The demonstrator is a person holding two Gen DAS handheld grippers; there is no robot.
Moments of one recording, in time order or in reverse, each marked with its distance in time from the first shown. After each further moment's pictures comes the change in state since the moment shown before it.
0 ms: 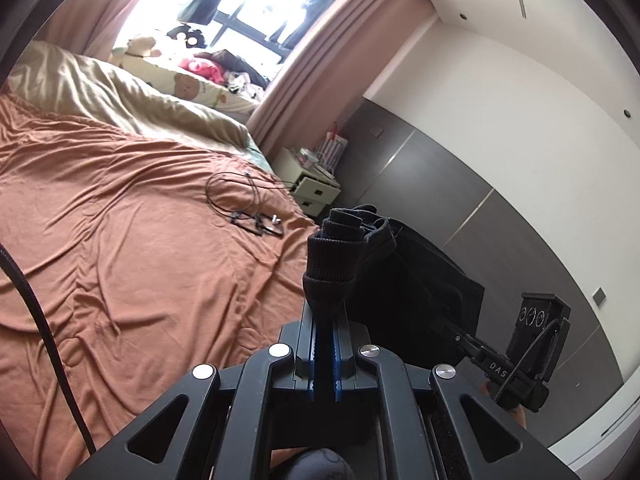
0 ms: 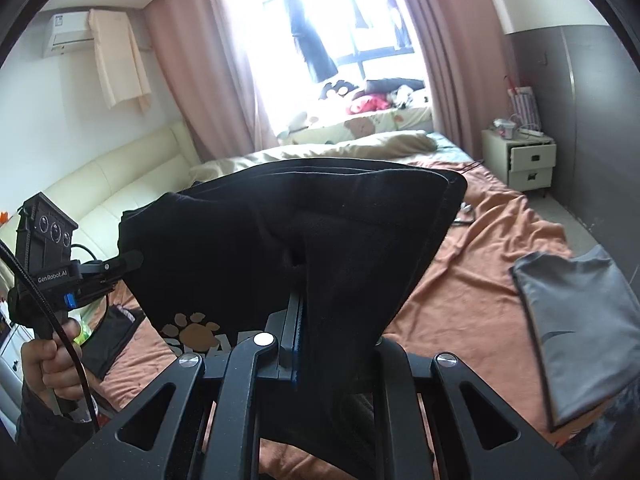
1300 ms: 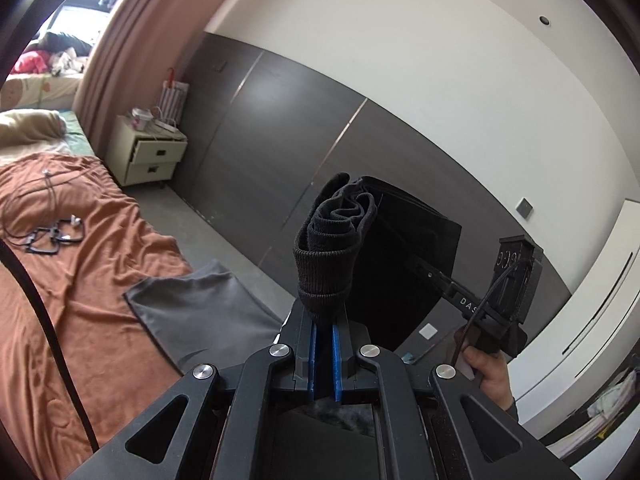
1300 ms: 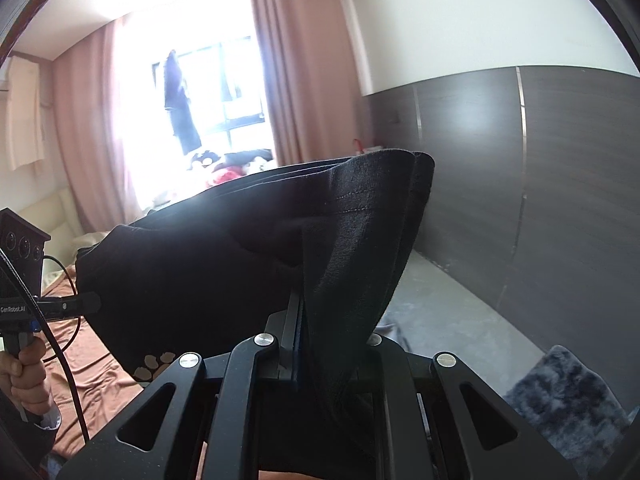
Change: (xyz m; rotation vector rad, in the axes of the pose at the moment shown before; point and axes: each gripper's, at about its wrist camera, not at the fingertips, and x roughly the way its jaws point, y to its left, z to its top) left arm 0.225 -0.243 0.007 0.247 0.255 -0.409; right arm -0.113 -0.099 0.010 0.063 -0.194 -0.431
